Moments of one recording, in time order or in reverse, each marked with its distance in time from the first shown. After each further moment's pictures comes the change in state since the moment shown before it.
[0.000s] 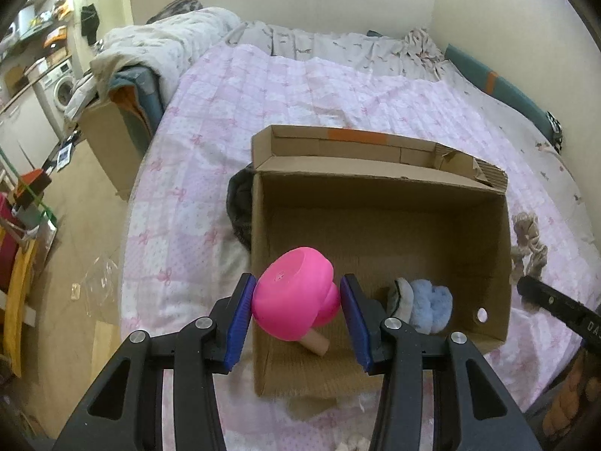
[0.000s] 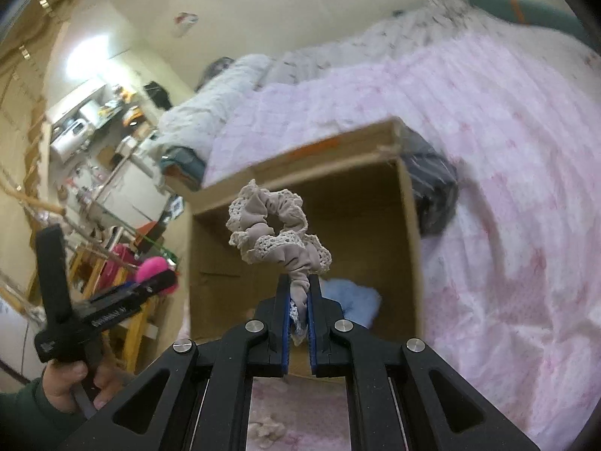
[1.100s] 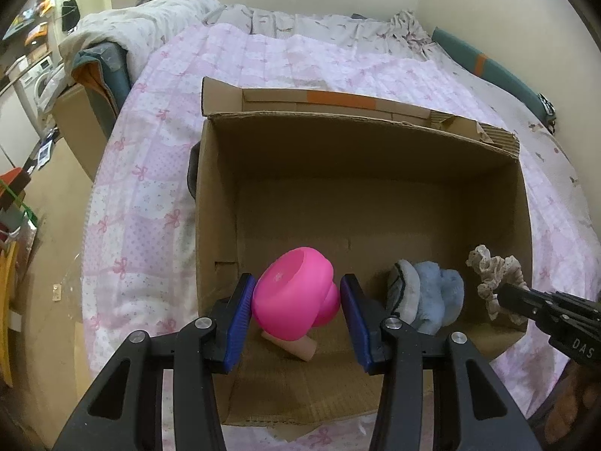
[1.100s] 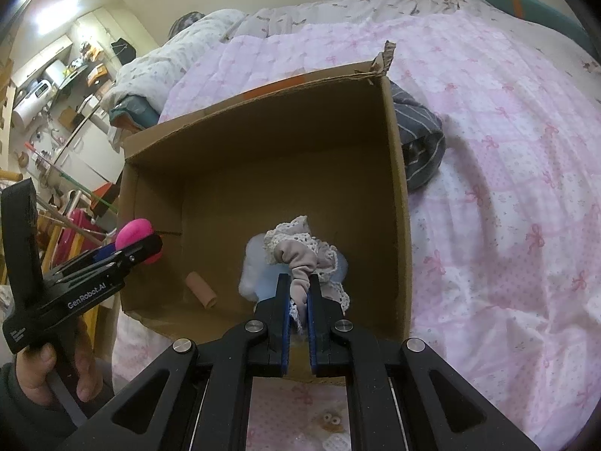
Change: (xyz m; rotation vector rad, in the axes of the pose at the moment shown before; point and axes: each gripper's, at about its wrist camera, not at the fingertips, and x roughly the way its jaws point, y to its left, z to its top) left arm 0.053 -0.010 -0.021 0.022 0.049 -0.064; right arm 0.053 -0.008 -0.017 -0.062 0.140 -0.159
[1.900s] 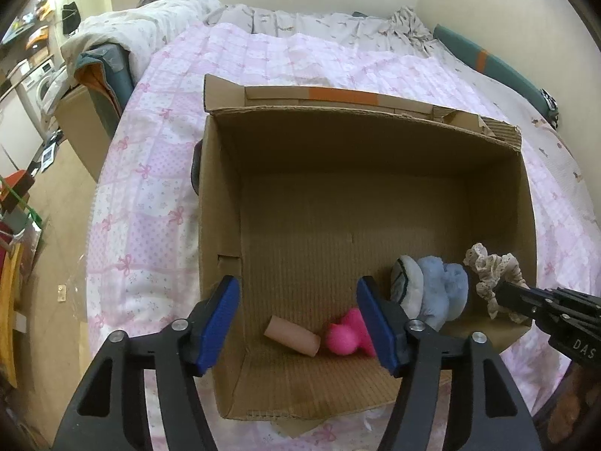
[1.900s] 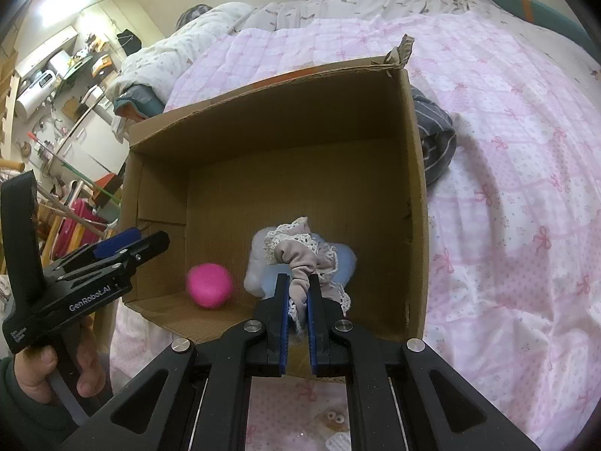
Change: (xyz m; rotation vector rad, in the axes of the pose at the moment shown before) left arm 0.000 0.000 -0.004 0.010 0.003 0.025; right arm 0.005 0.005 -0.001 -0.027 0.018 0.007
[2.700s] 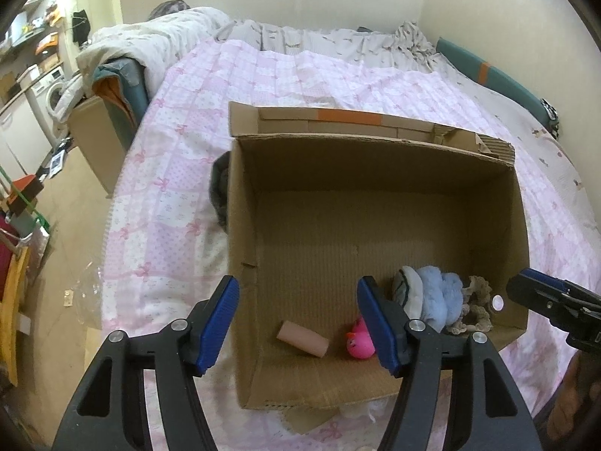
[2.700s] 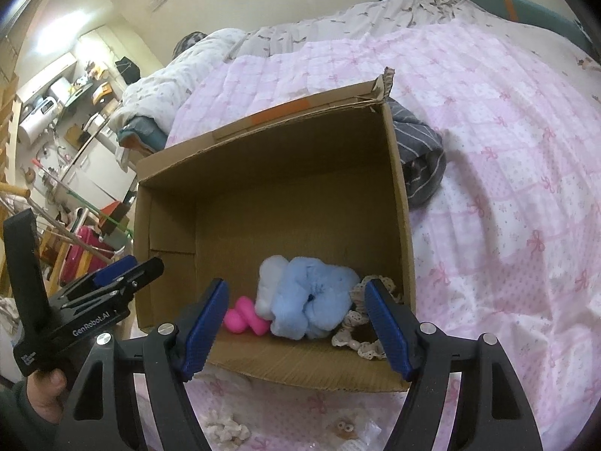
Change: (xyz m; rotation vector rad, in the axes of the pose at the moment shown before) left arm -0.025 0.005 -0.003 -0.011 -0.063 0.032; right arm -0.016 -0.004 0.003 0.055 -0.093 0.021
